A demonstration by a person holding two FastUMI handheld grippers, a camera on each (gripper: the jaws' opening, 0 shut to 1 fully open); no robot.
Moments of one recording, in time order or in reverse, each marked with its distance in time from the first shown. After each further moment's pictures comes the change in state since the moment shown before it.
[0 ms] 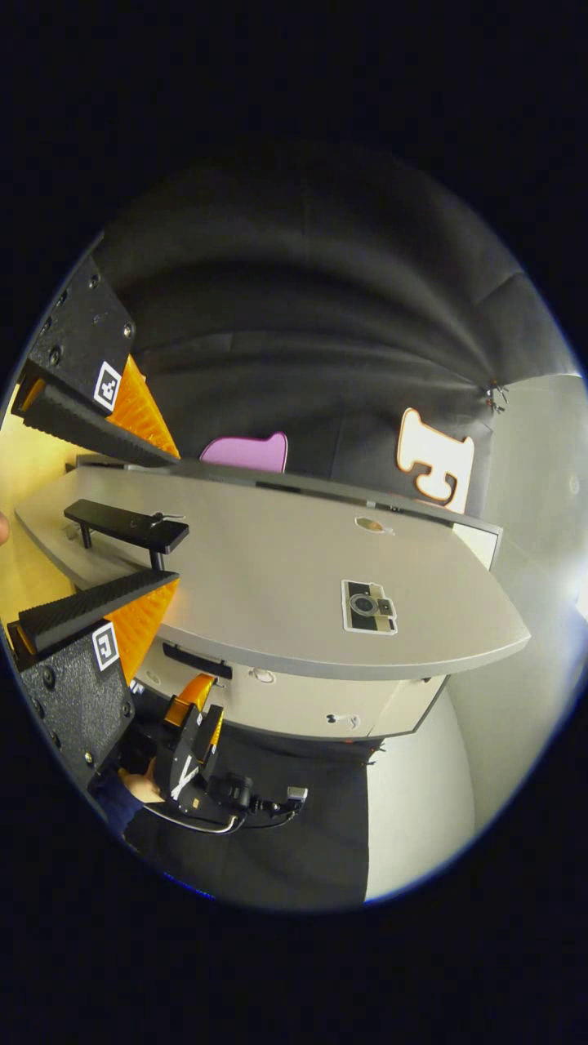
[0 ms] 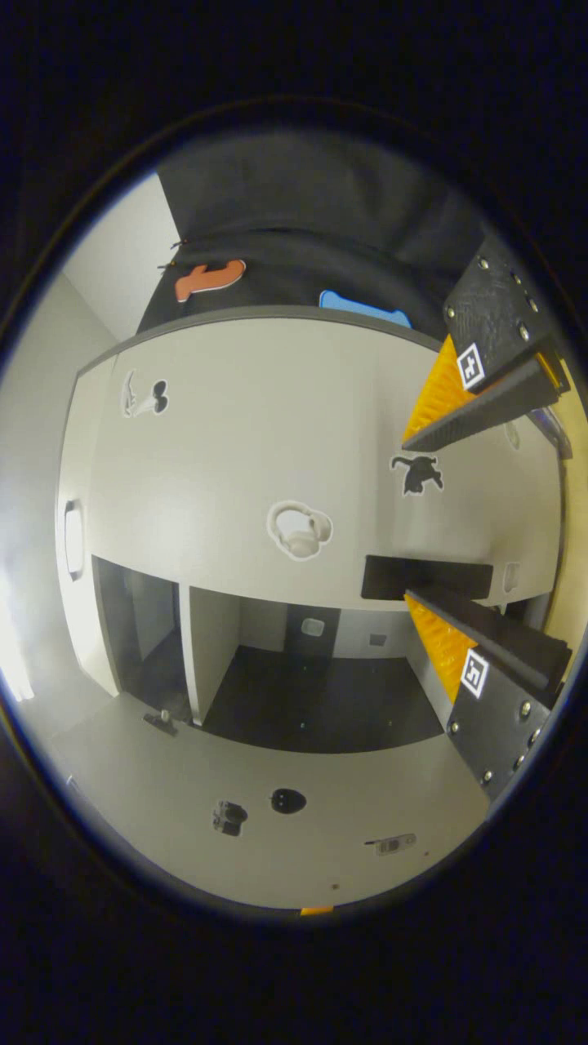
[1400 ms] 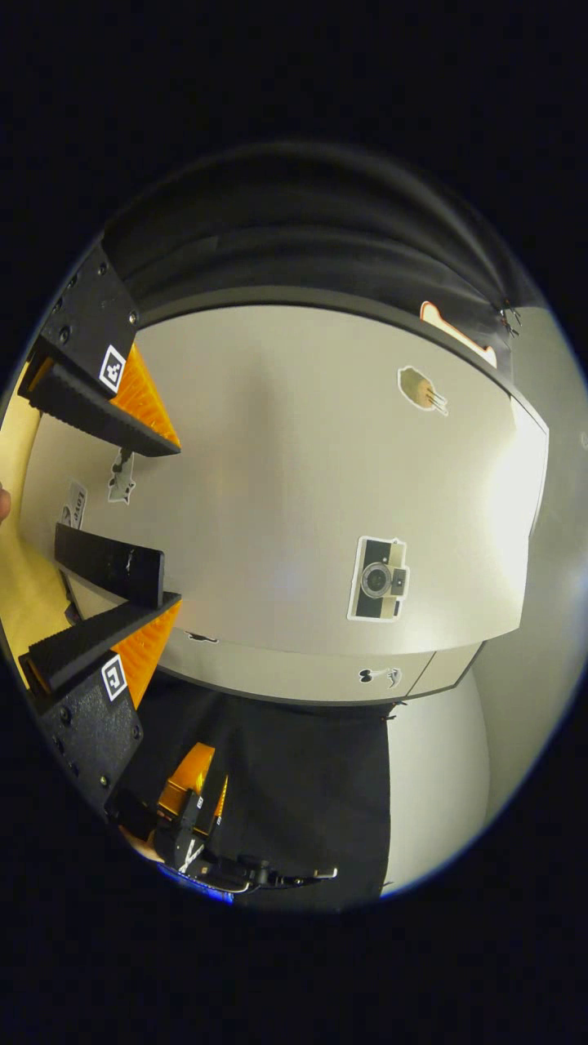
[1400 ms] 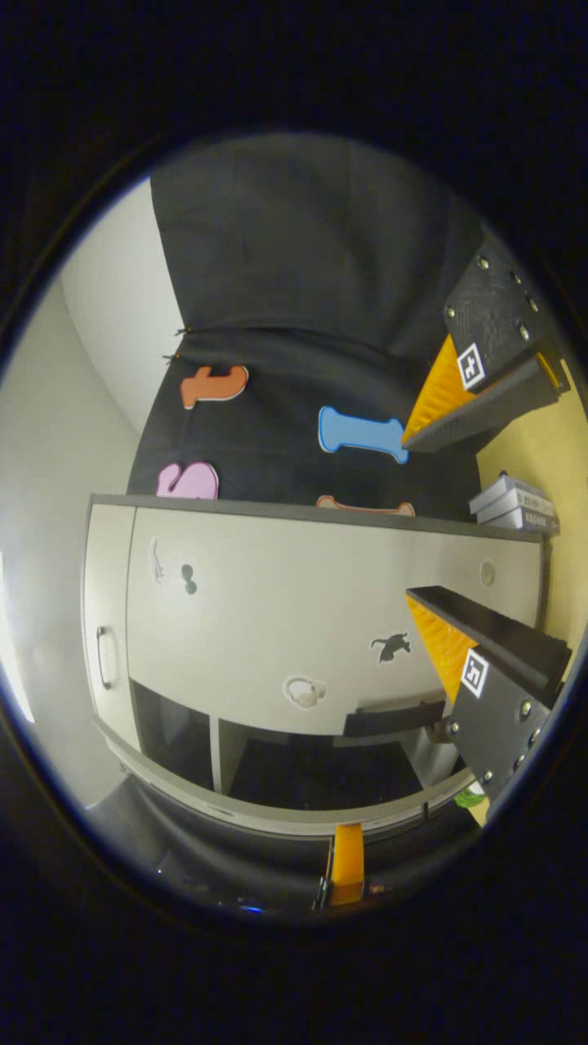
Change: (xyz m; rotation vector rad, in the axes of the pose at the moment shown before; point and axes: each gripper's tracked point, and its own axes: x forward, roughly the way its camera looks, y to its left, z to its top) left arm 0.136 -0.100 -0.022 0.064 0.029 -0.174; right arm -0.086 -0.163 0.011 0.014 0.008 -0.293
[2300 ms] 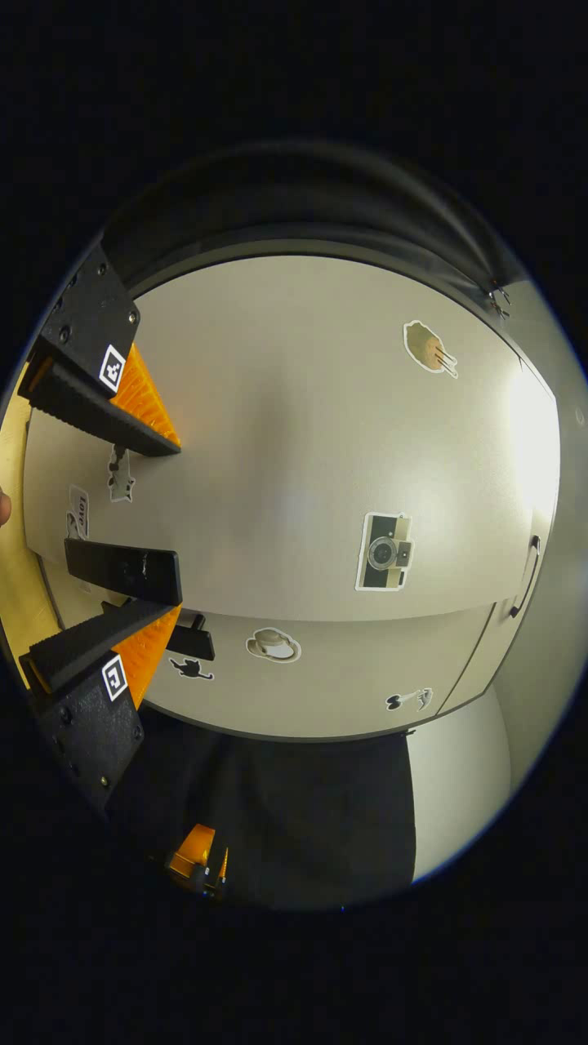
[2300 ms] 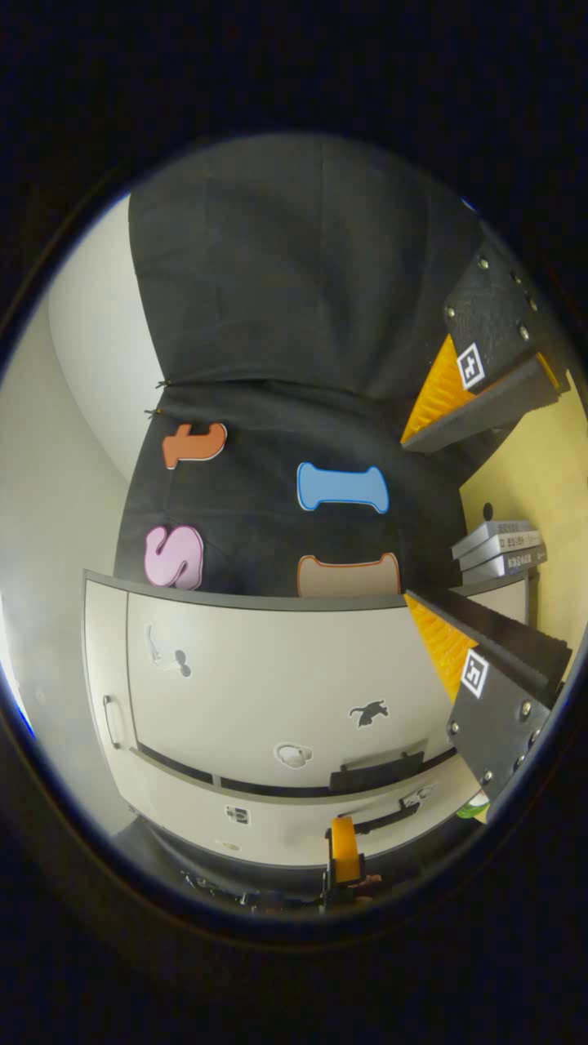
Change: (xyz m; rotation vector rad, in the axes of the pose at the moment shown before) left arm 0.053 0.005 -0.005 0.070 0.001 0.094; right arm -0.022 -0.074 -0.023 0.046 0.053 -0.116
